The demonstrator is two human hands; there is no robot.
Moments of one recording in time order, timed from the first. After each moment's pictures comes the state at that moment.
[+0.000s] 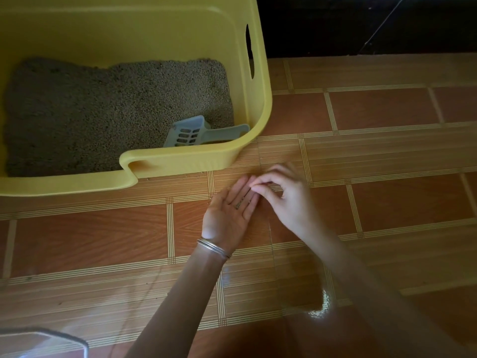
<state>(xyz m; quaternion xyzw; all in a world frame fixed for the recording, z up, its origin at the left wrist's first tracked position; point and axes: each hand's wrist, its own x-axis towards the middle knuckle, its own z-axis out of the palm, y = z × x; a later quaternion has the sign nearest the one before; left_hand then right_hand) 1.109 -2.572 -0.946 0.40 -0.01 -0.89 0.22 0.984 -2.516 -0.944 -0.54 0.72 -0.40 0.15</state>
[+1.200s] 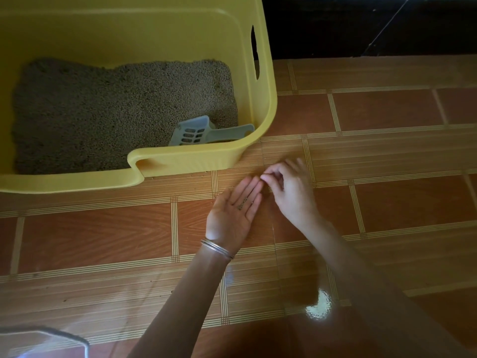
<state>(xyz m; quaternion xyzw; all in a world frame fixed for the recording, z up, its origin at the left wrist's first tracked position) 1.111 -2.569 -0.949 0.40 -0.01 -0.89 0.22 0.975 -2.523 -0.962 -0.53 0.80 -0.29 0.06</state>
